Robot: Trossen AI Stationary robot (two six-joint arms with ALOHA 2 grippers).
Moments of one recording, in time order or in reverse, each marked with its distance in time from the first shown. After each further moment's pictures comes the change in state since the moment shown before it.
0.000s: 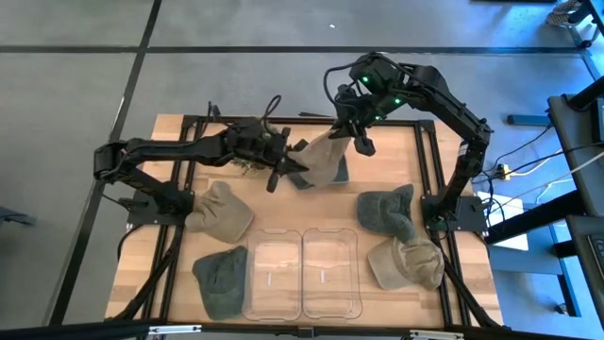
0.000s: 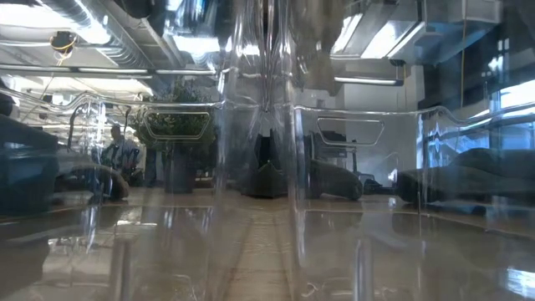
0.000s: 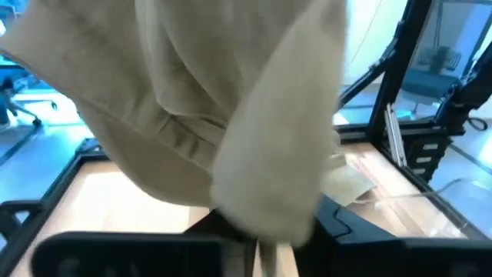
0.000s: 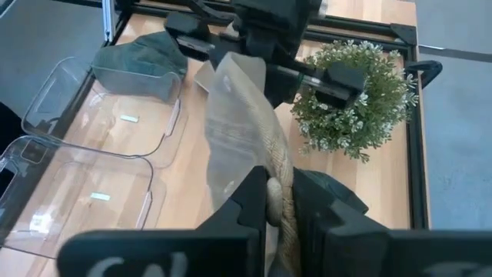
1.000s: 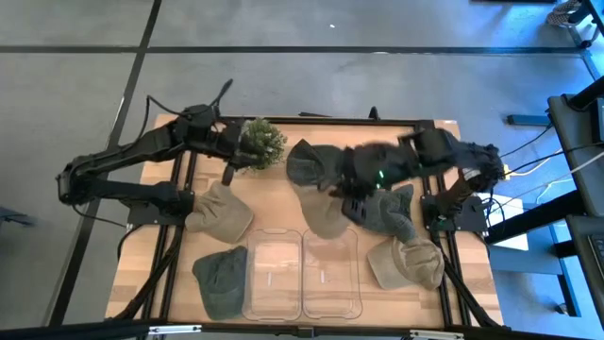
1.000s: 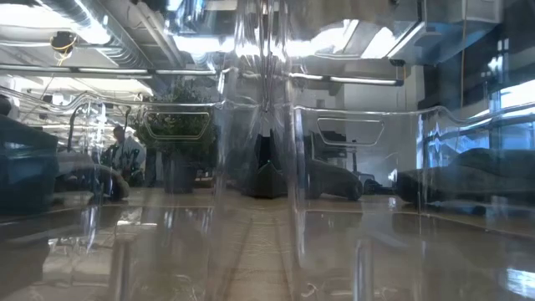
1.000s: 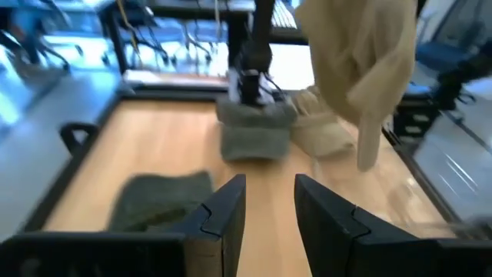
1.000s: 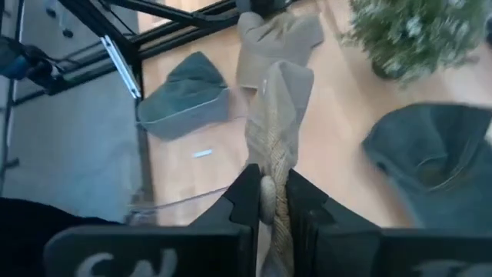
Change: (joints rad) left arm 0.102 -0.431 -0.001 -0.612 0.004 0.025; right arm 0.606 -0.030 -0.006 0.004 0.536 0.989
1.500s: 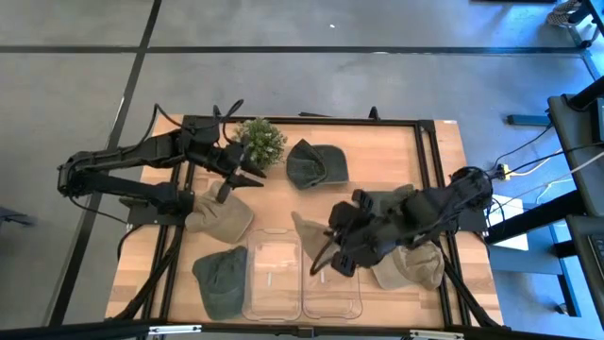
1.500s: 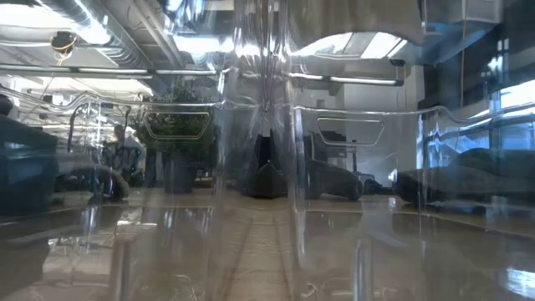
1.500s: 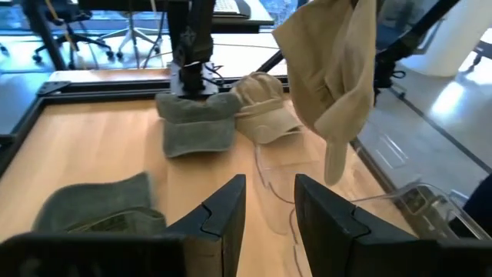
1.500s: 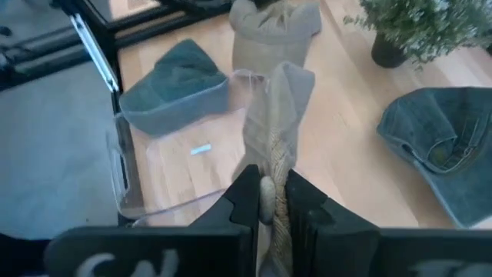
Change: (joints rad) left arm -0.169 0.003 0.000 -0.018 0.000 0.000; right arm 0.283 0.144 0.000 -0.005 0.315 0.199
